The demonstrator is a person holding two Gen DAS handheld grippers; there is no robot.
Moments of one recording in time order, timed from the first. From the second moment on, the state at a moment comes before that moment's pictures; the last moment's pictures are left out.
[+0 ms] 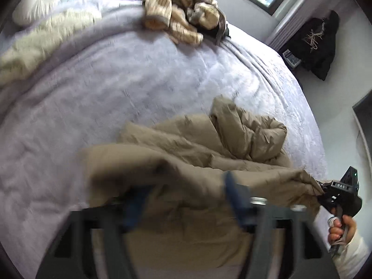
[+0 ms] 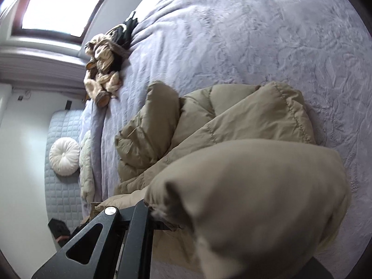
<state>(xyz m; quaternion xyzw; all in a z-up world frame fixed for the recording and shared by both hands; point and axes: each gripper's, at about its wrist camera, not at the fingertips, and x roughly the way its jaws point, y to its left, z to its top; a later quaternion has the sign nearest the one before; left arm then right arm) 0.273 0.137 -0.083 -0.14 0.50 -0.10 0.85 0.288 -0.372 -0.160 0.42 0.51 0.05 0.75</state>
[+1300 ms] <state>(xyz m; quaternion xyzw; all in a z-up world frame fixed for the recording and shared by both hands) 0.393 0.096 -0.218 -0.03 0.52 -0.04 0.85 0.367 -0.392 -0.221 0.15 0.55 -0.09 0.82</state>
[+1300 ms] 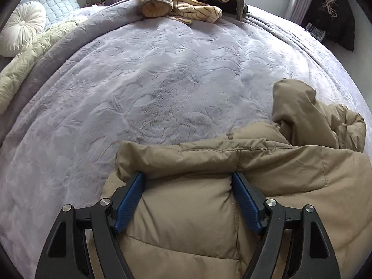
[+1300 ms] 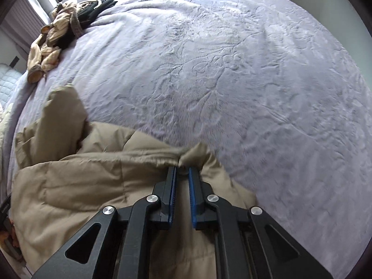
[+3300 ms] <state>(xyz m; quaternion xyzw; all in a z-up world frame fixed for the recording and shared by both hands) 0.191 0.111 -0.142 -0.04 0.58 -0.03 0.81 0.182 -0.319 -0.162 0.27 0.54 -0.02 0.79</state>
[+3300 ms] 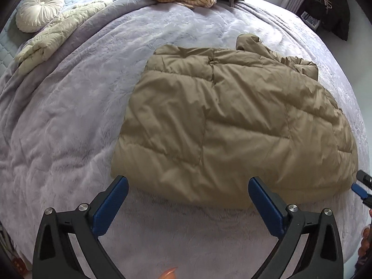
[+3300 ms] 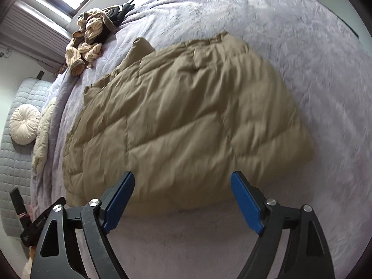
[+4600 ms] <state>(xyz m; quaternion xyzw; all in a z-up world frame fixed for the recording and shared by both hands) 0.192 0.158 -0.230 -0.33 0.60 -0.08 0.73 0.151 -0.346 -0.250 0.56 0.50 0.04 0.66</state>
